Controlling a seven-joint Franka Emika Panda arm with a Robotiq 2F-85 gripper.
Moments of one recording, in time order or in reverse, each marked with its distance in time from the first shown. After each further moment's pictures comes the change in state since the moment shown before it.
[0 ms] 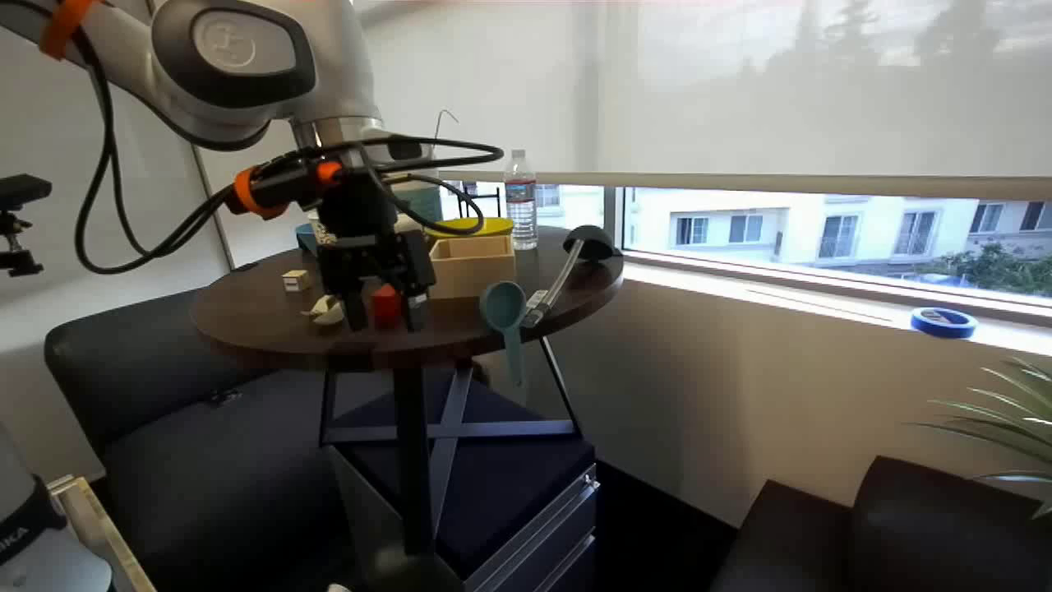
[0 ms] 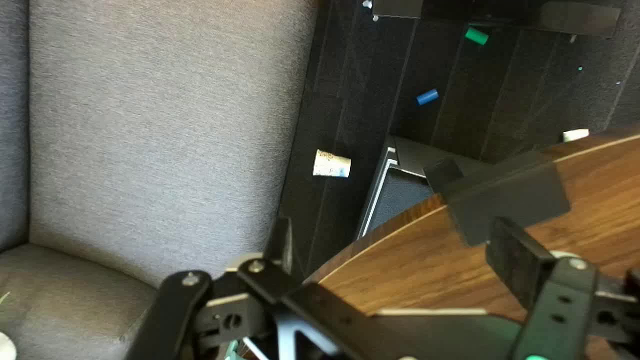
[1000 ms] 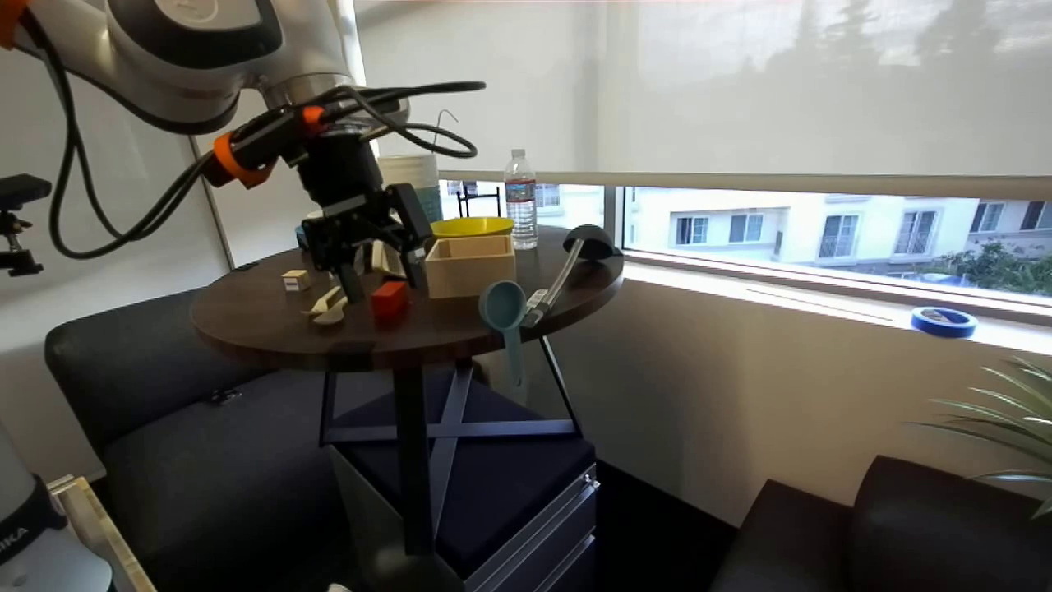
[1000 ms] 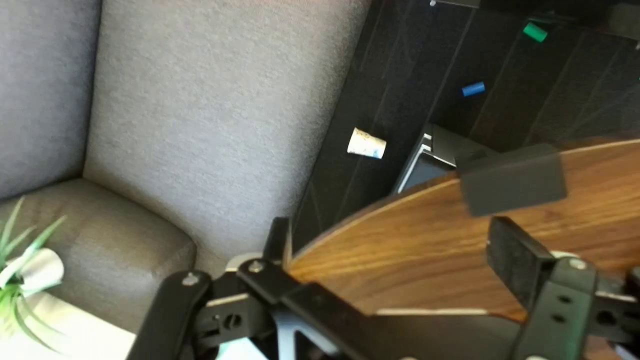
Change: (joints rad) arm 0.017 -0.114 0.034 -0.021 -0.096 0.002 -0.033
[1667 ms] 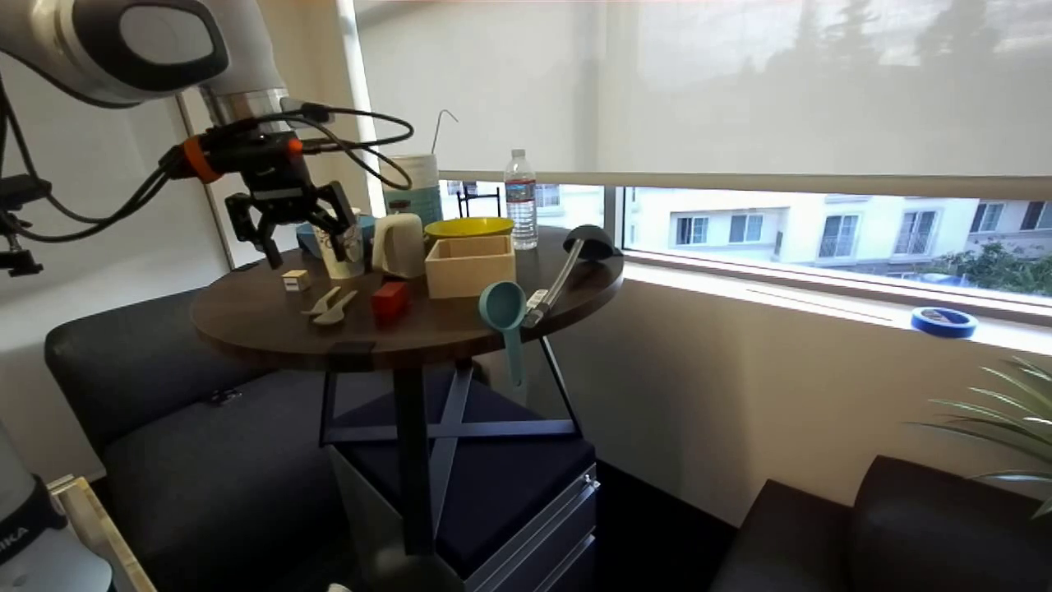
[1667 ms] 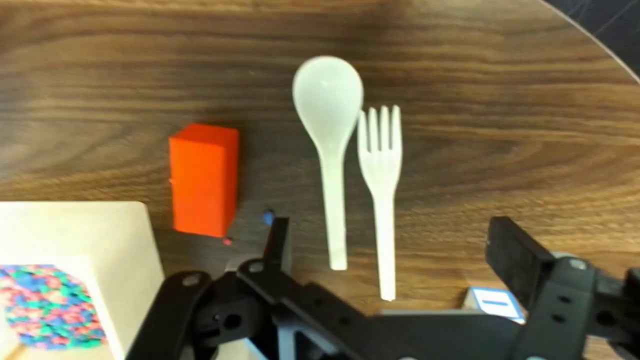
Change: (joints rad) arm 0.363 -0.140 0.005 -0.086 0.329 -0.008 -0.196
